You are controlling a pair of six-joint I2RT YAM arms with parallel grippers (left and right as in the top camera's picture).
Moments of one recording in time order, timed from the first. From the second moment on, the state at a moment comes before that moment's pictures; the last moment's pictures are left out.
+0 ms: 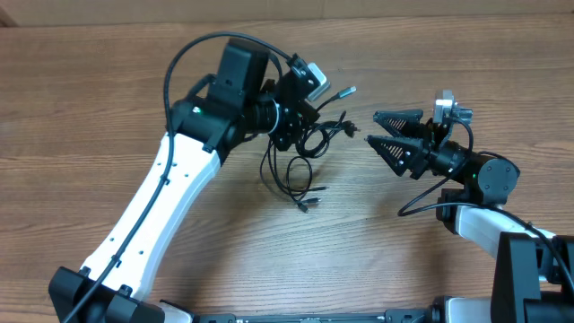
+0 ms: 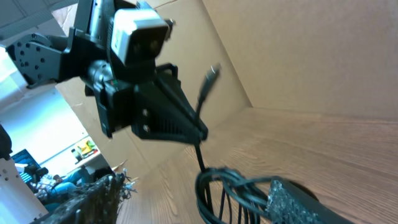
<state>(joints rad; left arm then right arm) -0.42 1.59 1.54 -0.75 0.56 0.32 -0.07 1.56 0.50 1.56 -1.16 0.96</state>
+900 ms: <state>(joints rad) -0.35 1.54 1.56 -0.58 0.85 0.25 -0.07 1.56 0.50 1.52 -1.15 0.96</state>
